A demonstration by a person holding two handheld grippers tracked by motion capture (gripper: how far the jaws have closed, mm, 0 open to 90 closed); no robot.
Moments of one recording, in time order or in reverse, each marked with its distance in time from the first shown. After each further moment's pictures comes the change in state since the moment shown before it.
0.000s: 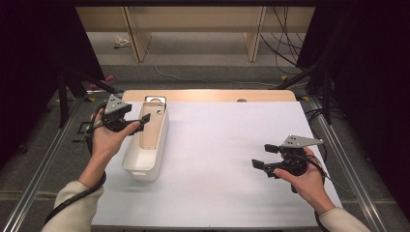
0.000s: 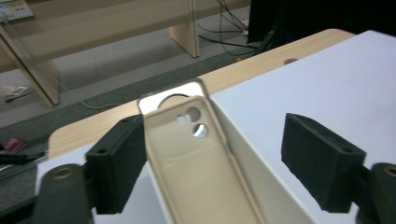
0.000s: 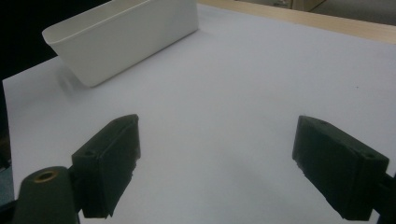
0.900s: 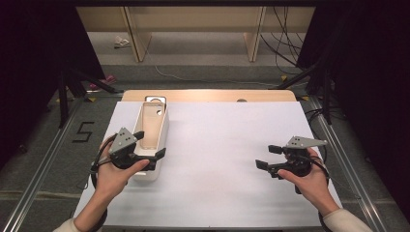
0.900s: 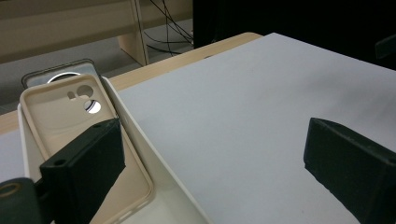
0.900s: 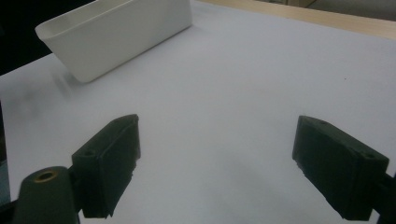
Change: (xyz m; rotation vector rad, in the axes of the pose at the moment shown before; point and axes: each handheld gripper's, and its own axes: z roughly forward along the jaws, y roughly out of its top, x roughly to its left) left arm -0.070 -0.046 -0.042 -0.051 -0.186 0.033; right arm -0.006 -0.005 -0.007 0.006 -0.014 0.003
